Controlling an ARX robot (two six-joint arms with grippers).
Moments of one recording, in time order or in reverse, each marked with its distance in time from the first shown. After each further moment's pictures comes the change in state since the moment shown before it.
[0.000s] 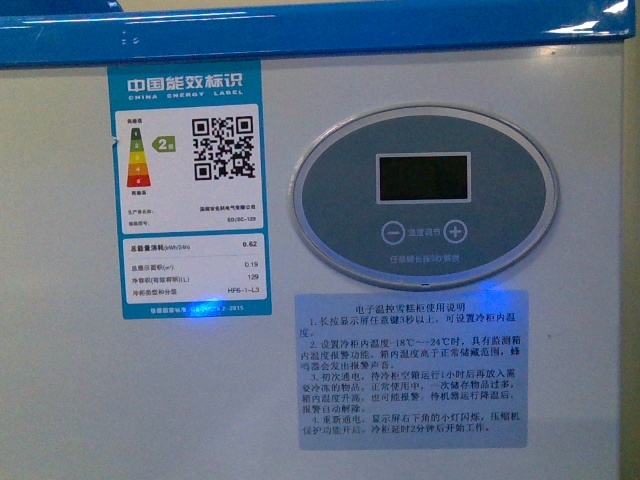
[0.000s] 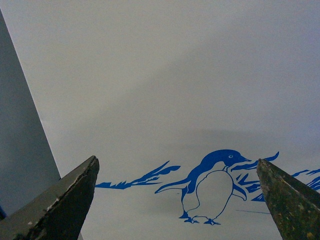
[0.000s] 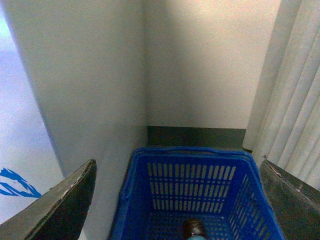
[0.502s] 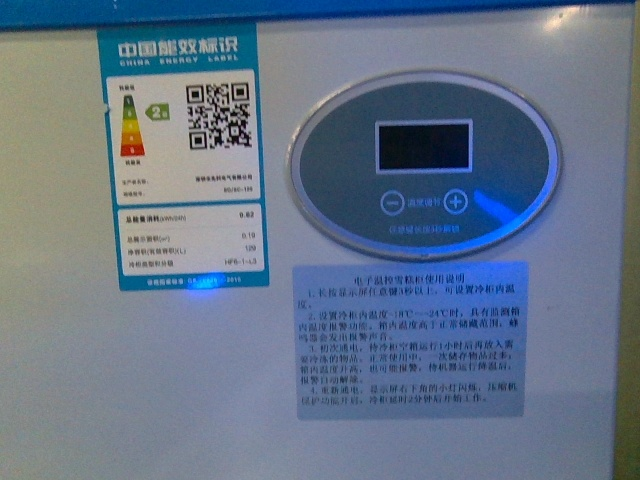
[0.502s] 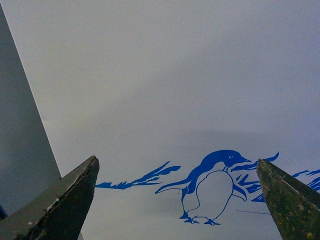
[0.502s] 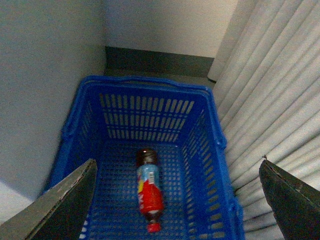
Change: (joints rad) left arm 0.000 0.000 0.000 0.000 0.000 0.000; right arm -0.291 0.715 0.259 0.048 -0.148 -0.238
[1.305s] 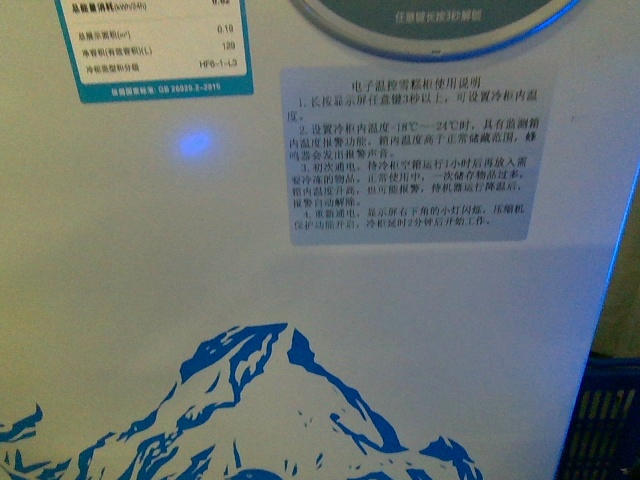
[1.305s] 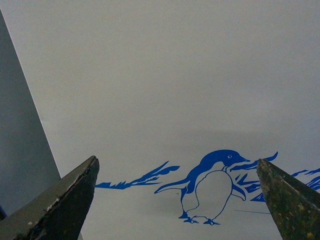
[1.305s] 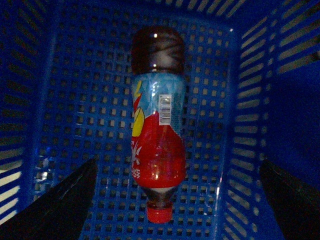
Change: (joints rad) left arm 0.000 0.000 0.000 0.000 0.000 0.000; right arm 0.092 1.729 0.578 0.621 0.141 -0.081
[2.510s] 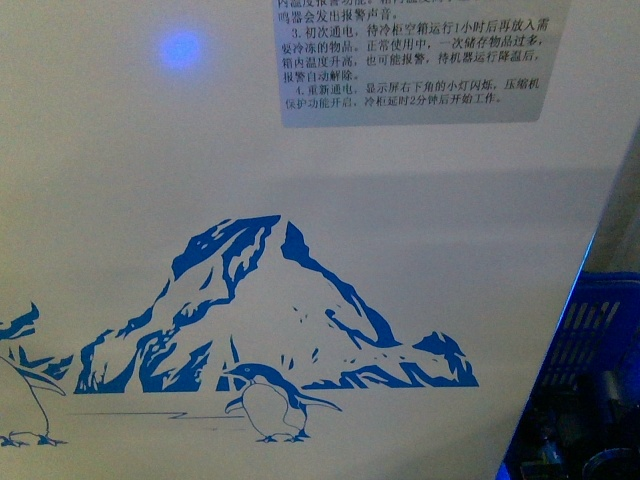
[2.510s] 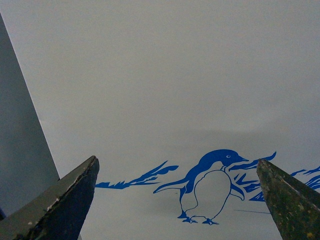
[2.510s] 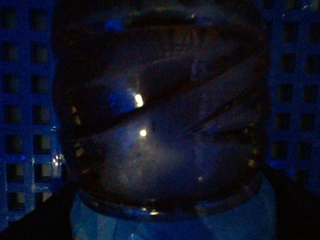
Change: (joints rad) left arm 0.000 0.000 0.000 0.000 0.000 0.000; right arm 0.037 0.652 0.837 -0.301 0.019 0.146
